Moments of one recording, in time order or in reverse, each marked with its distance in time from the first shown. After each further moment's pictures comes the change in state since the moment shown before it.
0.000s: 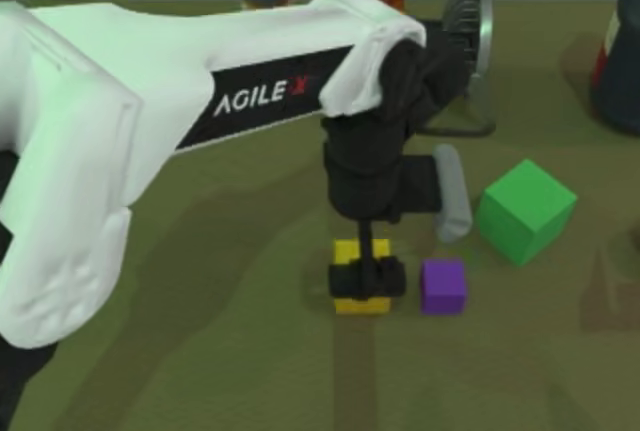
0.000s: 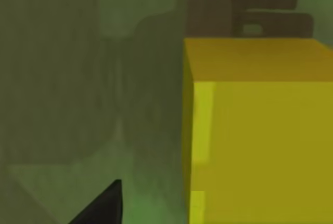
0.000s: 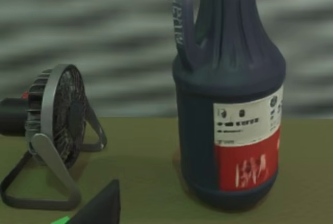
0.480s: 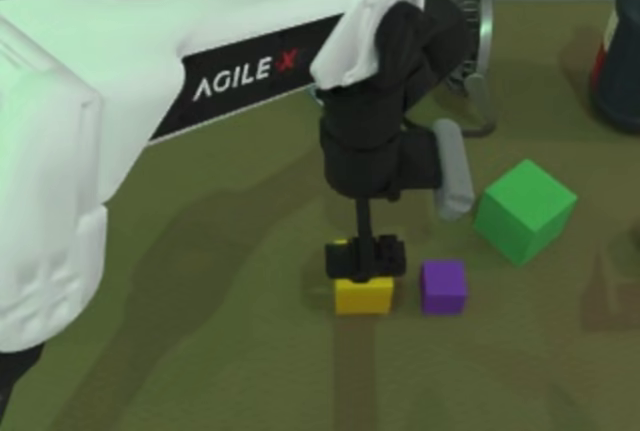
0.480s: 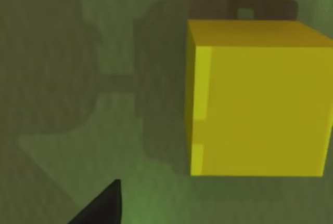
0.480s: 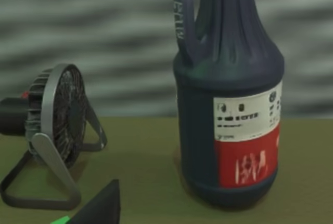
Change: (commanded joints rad) left arm 0.002 -0.027 0.059 -0.082 -0.002 0.000; right arm 0.000 0.000 0.000 0.000 0.000 0.000
